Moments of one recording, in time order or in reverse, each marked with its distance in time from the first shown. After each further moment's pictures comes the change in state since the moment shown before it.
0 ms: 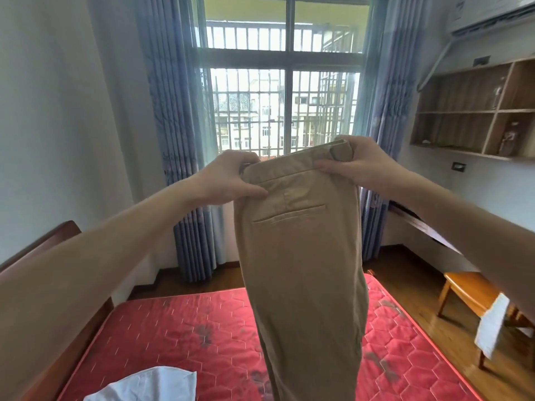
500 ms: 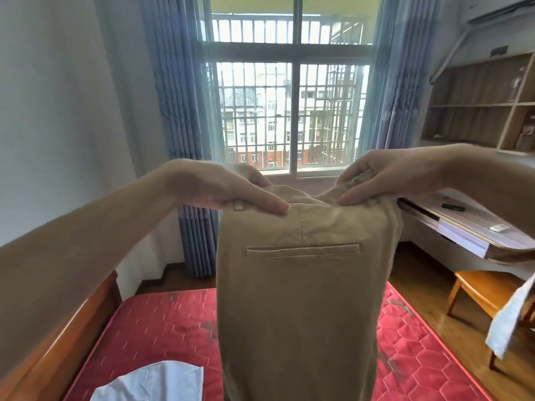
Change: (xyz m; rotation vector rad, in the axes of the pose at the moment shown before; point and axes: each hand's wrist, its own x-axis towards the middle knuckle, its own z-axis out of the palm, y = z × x) left_hand -0.017 0.039 -0.023 -0.145 -0.525 -0.356; right_hand -0.013 -0.040 -0.026 -0.055 -0.681 0.354
